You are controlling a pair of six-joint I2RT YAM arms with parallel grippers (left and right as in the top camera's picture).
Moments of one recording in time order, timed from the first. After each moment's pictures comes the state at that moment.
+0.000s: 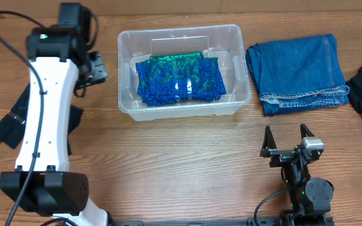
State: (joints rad) left arm -0.02 1.79 1.92 -1.44 -0.17 -0.40; right arm 0.03 0.01 0.02 -0.04 -0.04 0.10
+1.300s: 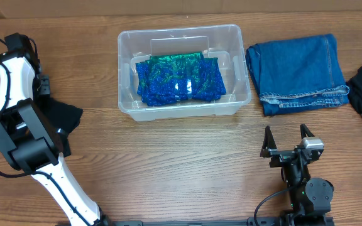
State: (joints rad) left arm 0.41 2.28 1.88 -0.96 -0.41 0.24; right arm 0.03 0.01 0.02 -0.03 -0.04 0.10
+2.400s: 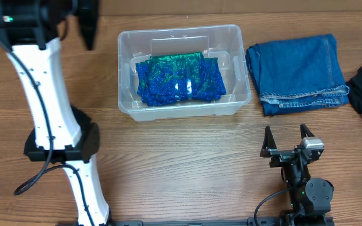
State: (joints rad) left arm 0.00 2.27 3.12 -1.50 0.13 -0.01; right arm 0.03 0.01 0.02 -0.03 -0.04 0.10
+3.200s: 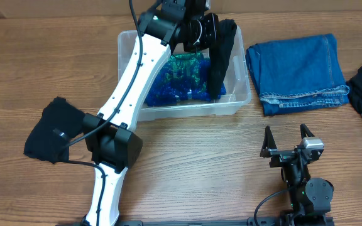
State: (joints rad) left arm -0.45 2.27 2.42 -0.97 0.51 -0.68; right arm 0.03 0.01 0.02 -0.03 -0.04 0.10
